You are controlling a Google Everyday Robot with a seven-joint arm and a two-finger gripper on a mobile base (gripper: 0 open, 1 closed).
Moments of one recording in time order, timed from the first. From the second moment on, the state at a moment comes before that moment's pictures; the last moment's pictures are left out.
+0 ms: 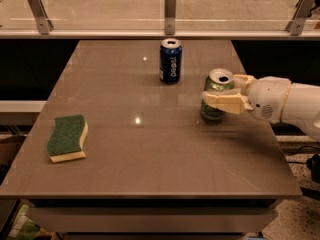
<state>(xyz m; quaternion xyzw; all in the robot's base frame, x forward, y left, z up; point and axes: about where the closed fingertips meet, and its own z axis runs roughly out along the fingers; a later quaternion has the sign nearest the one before) 0.535 -0.148 0.888 -0.35 0.70 0.27 0.56</state>
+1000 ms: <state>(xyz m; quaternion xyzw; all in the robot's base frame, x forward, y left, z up) 0.517 -0.077 0.893 -0.39 0.69 0.30 0.53</state>
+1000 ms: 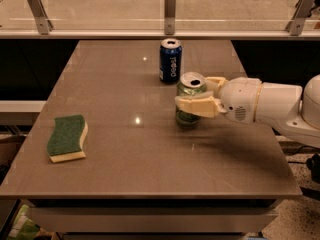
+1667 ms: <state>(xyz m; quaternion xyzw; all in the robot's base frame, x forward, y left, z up) 0.506 -0.040 0.882 -0.39 0.68 0.30 0.54</state>
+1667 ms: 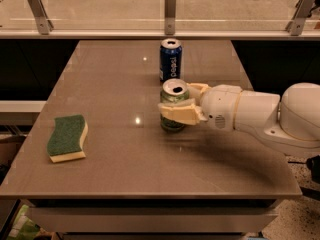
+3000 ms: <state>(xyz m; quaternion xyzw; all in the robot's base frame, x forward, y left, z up) 0.501 -0.020 0.878 -0.40 0.68 0.30 0.54</state>
